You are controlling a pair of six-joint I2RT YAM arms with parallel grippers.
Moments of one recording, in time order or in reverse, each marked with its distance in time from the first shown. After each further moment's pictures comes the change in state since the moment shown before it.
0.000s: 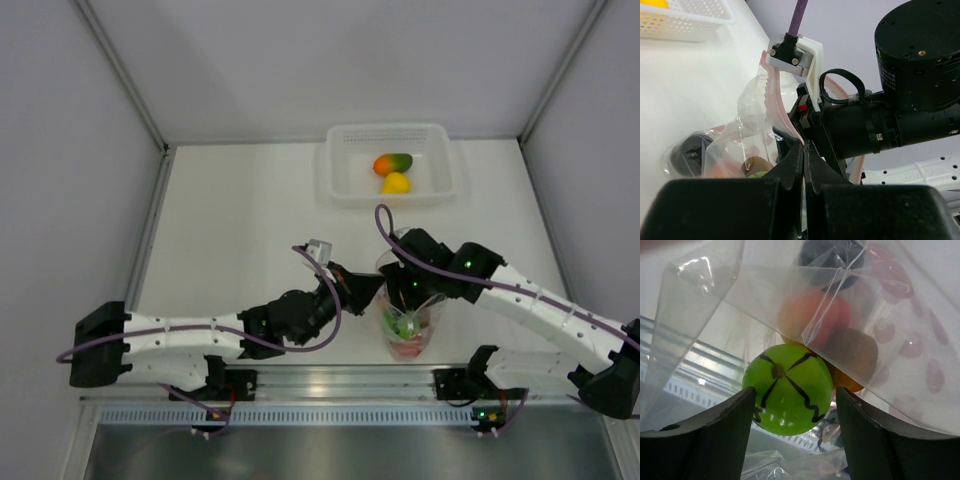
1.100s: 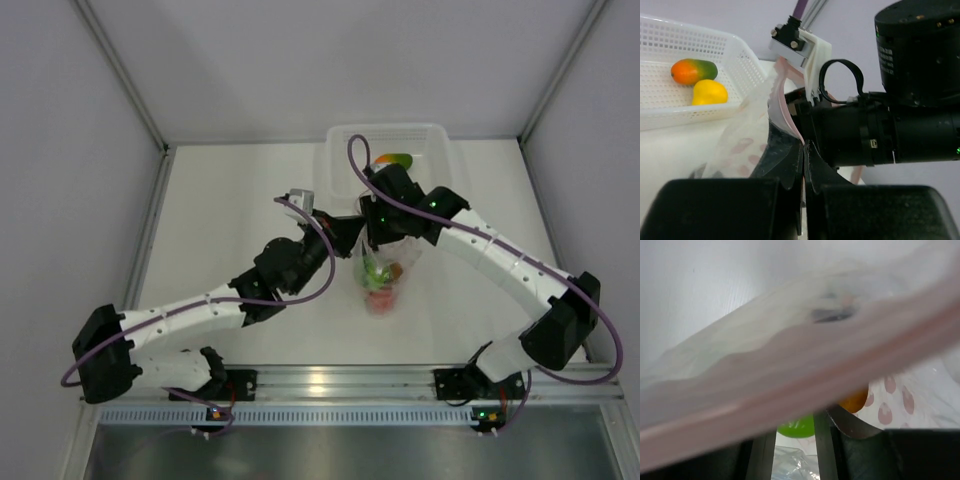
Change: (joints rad) left arm 0.317 0.039 0.141 -0.015 0.162 0.162; right arm -0.156 0.357 0.386 0.163 0.032 -0.095
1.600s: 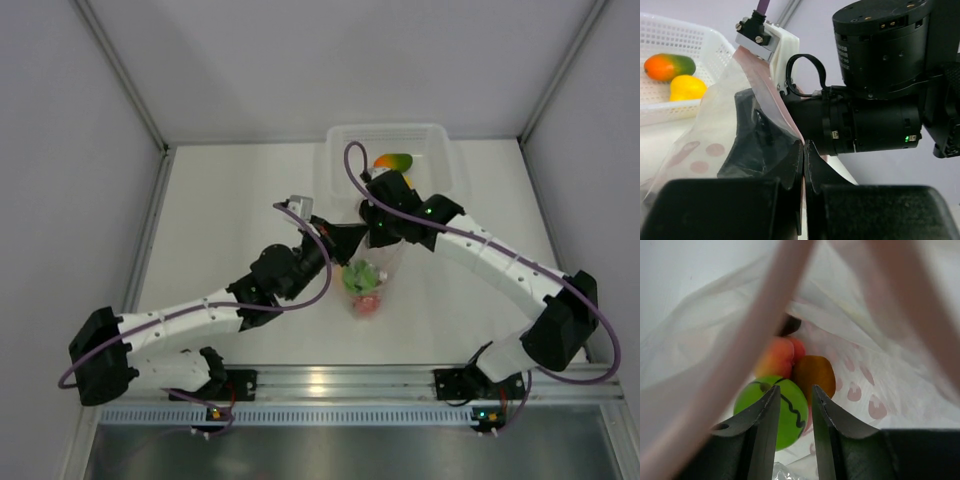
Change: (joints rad) left arm 0.000 -0.035 -0.026 0.032 0.095 -0.007; right arm -0.006 0.007 -0.054 0.133 0.036 -0.035
